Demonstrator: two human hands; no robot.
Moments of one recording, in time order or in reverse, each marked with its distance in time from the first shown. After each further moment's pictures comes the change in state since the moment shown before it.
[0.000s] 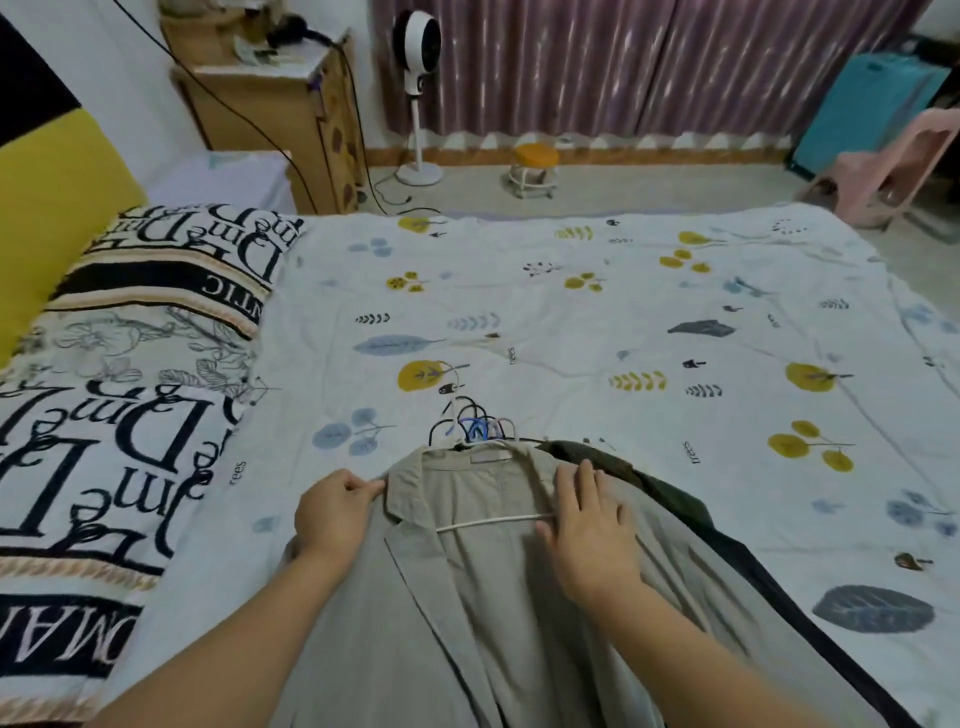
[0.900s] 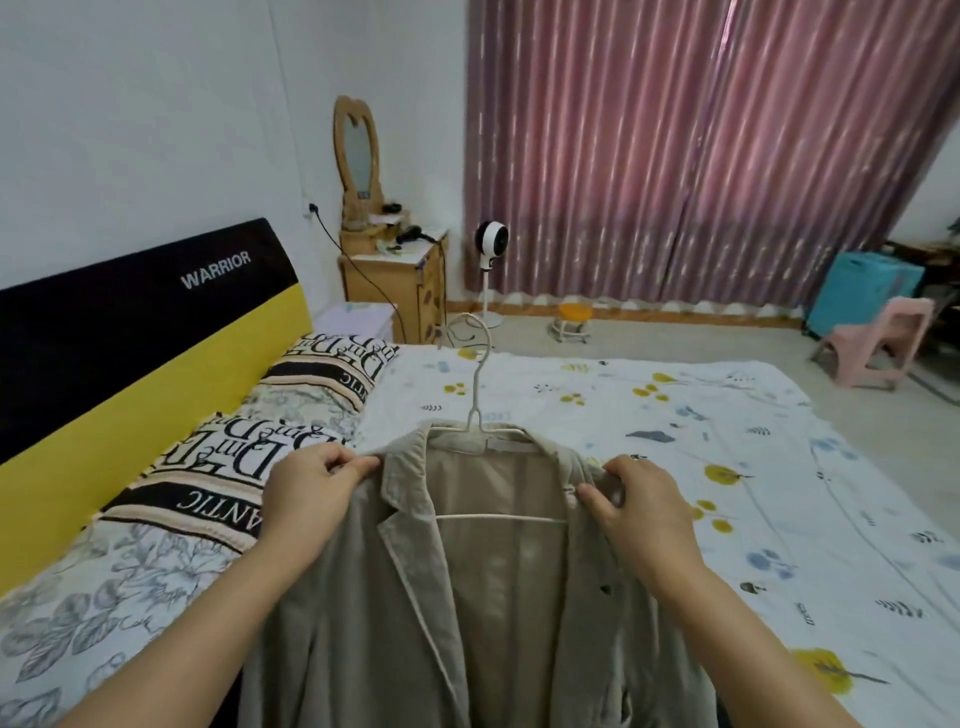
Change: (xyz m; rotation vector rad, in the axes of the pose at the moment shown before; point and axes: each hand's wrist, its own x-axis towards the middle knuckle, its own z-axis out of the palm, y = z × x) left_hand -0.415 0.118 -0.272 -0.176 0.343 0.276; right_hand -0.366 0.102 -0.222 0.386 0.538 -0.226
